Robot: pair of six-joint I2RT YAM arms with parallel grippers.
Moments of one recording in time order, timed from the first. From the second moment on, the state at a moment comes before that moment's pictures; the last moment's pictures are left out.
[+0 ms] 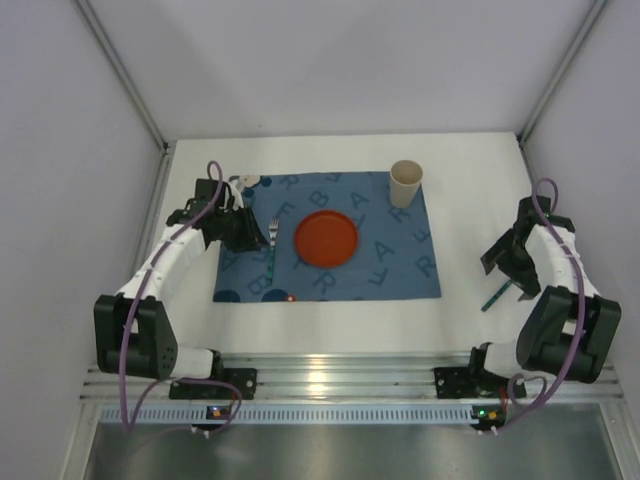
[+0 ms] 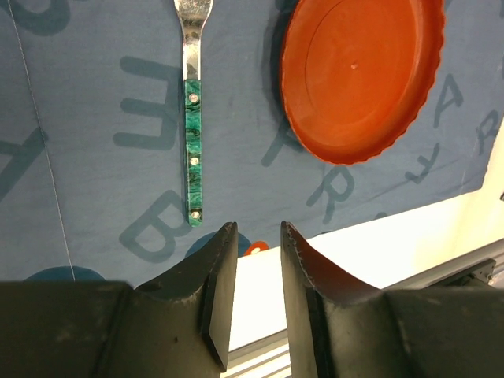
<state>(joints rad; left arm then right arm) -0.11 1.37 1.03 -0.63 0.36 -0.40 -0.29 1.33 0.97 -1.02 0.24 0.57</state>
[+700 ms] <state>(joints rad) -0.16 1.41 1.07 -0.65 0.29 -0.37 -0.35 1.60 0.93 -0.75 0.35 0.57</state>
